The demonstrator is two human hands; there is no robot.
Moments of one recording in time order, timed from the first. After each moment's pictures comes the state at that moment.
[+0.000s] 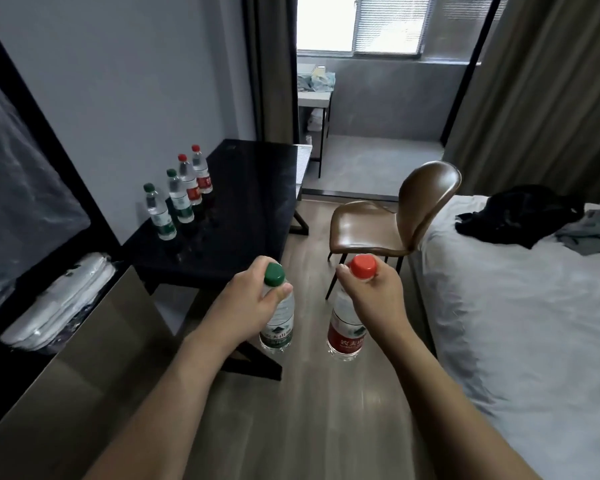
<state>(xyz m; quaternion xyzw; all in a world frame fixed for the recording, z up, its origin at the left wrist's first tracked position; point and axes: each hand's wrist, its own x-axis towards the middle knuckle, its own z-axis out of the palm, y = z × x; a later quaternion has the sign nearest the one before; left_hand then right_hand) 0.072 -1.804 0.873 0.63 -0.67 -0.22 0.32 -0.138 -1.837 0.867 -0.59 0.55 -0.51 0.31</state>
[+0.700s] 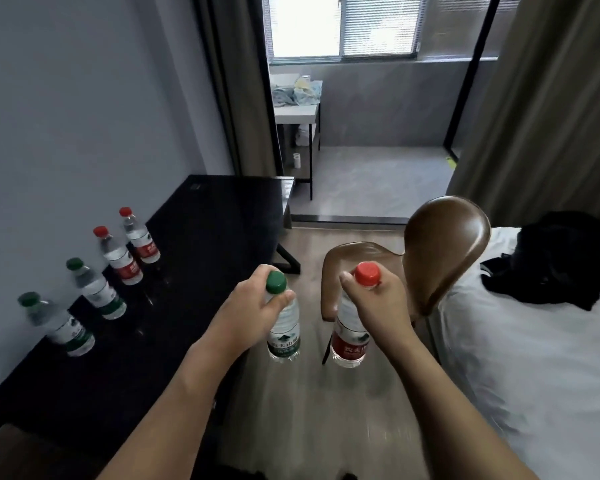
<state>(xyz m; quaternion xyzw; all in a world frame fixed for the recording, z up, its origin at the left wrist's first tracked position) 0.019 -2.220 0.867 0.62 -0.67 -0.25 0.32 -0.194 -2.251 0.852 -0.57 0.54 -0.52 0.32</state>
